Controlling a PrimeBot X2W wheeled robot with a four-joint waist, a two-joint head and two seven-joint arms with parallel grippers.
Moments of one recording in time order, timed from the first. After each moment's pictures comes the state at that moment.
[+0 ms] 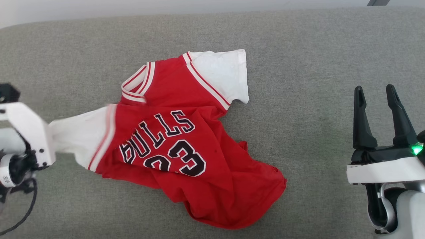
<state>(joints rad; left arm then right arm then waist) -0.57 0.88 -0.57 0.22 -0.99 0.36 0.71 -0.17 -0.06 -0.08 -0.10 0.23 0.13 -0.15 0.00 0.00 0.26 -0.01</state>
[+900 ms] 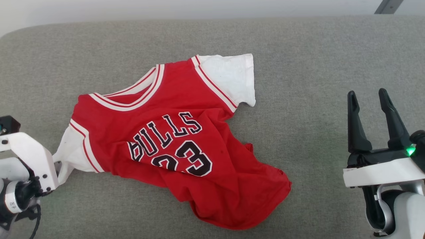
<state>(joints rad) -0.41 0.89 -0.54 0.18 -1.04 0.46 0.69 -0.16 -0.08 -0.06 -0.09 0.24 0.13 -0.13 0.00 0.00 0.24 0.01</state>
